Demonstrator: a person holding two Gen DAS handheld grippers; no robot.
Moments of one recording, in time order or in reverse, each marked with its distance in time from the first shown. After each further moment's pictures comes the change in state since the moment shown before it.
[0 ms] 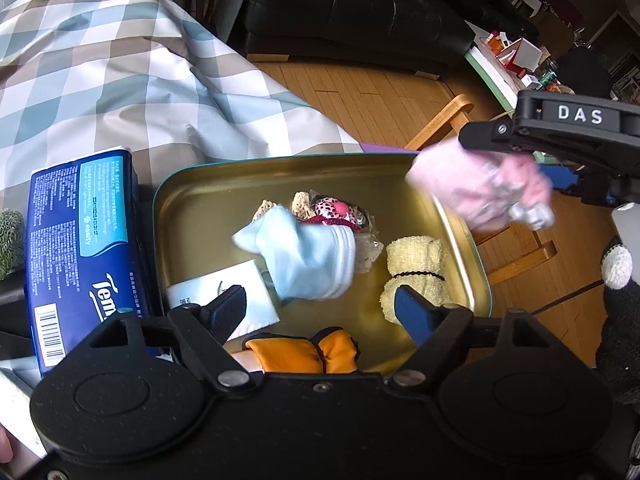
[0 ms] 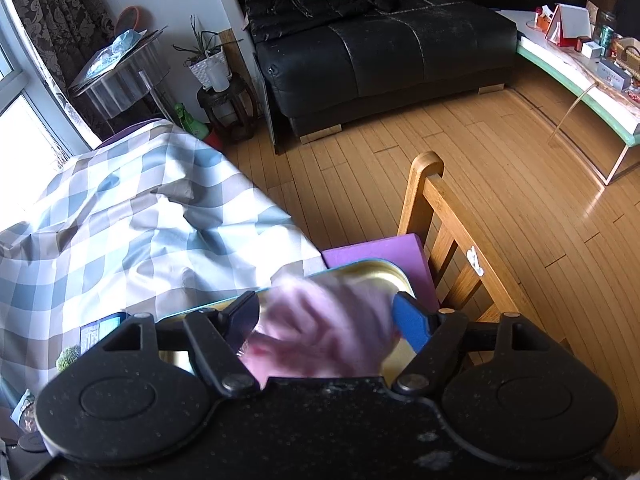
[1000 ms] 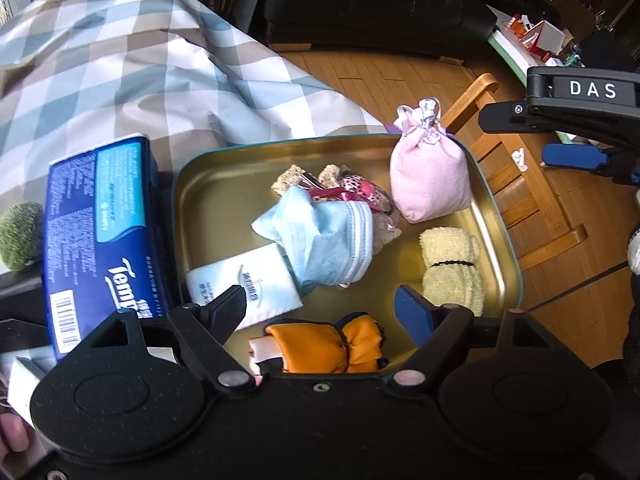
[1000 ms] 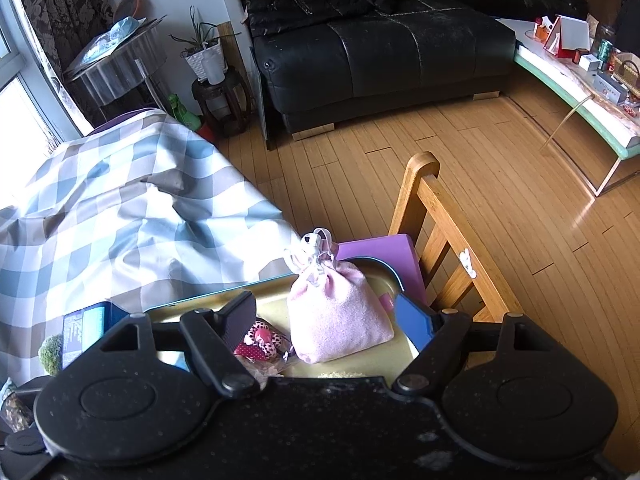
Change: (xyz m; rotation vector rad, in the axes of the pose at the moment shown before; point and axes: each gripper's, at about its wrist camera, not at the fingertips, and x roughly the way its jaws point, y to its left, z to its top) left arm 0.005 -0.006 -0.008 0.023 0.019 0.116; right arm 0.005 0.004 -0.003 -0.042 0.010 -0.050
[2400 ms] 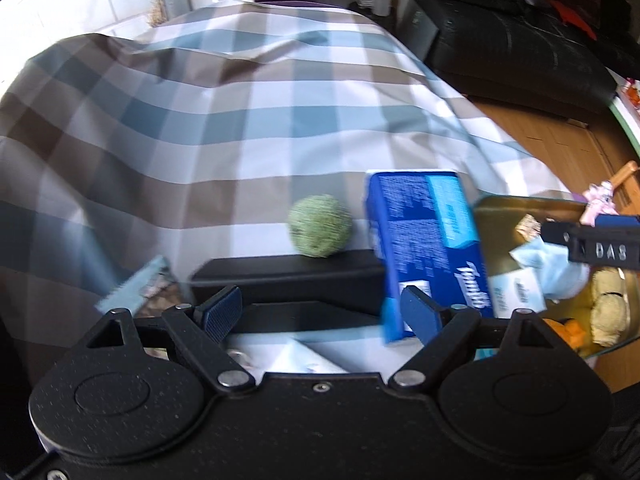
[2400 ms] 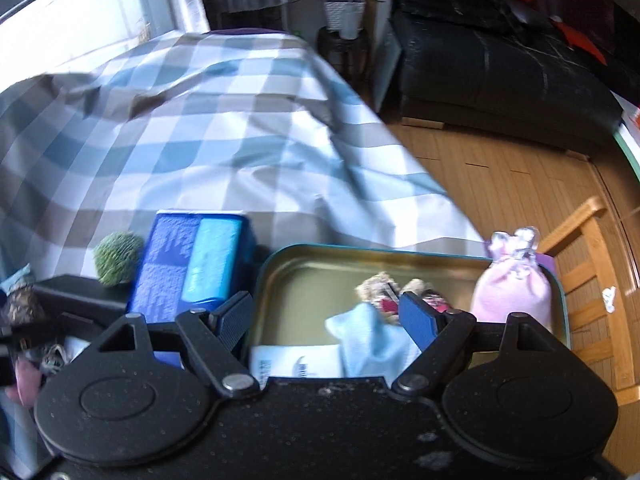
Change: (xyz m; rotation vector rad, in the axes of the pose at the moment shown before) left arm -0.099 0.174 -0.025 -0.182 -0.098 0.315; right arm 0.015 0.176 -0.059 -0.390 0.063 0.097
